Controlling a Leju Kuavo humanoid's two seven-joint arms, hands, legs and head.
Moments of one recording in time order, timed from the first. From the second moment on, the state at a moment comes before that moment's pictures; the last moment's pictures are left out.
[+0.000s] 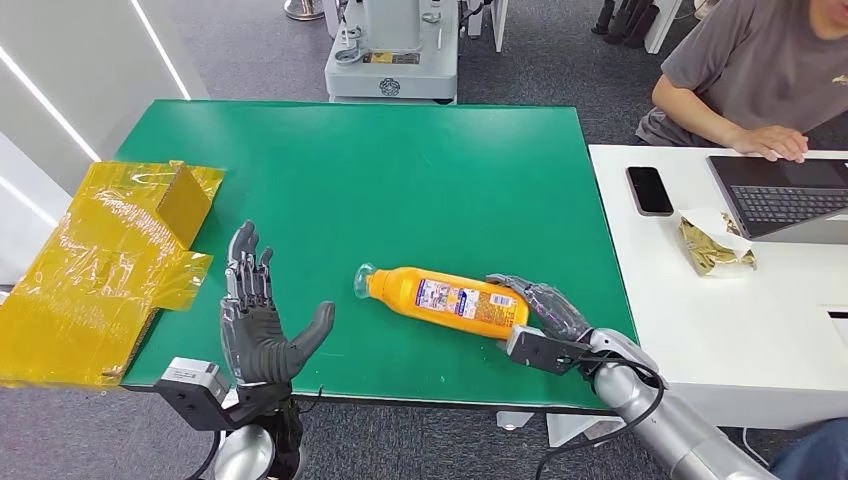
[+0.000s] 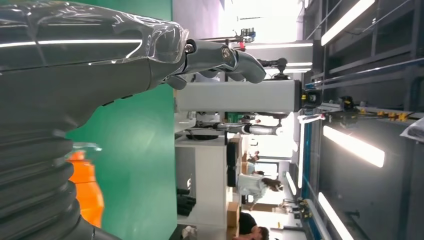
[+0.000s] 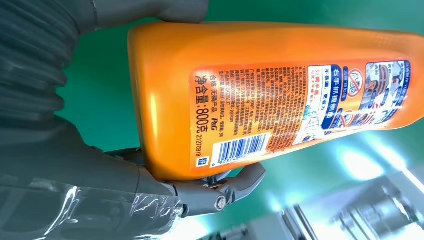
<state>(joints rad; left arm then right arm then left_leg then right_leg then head) 0.00 -0.24 -0.34 -1.44 -0.05 0.30 -0.66 -0.48 -0.33 0.73 -0.99 0.30 -0.03 -0.47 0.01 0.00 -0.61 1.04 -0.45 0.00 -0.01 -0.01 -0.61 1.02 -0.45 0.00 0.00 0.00</state>
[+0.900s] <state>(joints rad) 0.00 -0.23 -0.34 -1.44 -0.04 0.35 -0.67 -0.48 -0.20 0.62 -0.96 0.25 -0.23 -0.60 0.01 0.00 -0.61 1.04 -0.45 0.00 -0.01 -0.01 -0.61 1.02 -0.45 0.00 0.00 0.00</state>
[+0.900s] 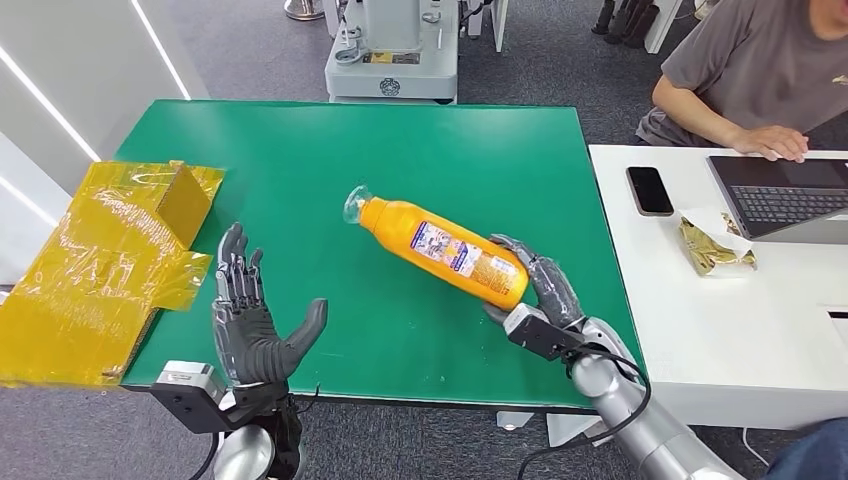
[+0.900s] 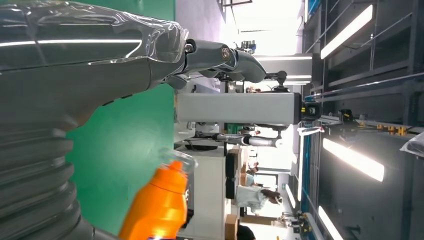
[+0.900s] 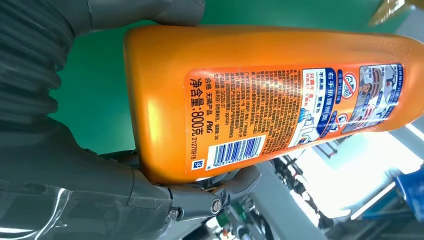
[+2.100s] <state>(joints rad) -0.11 -0.24 -0.33 -1.34 0.08 0.20 -0.52 -0.47 -0.03 0.57 -1.11 0.25 -0.44 -0.69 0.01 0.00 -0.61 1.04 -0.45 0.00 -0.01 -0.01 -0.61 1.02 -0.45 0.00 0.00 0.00</state>
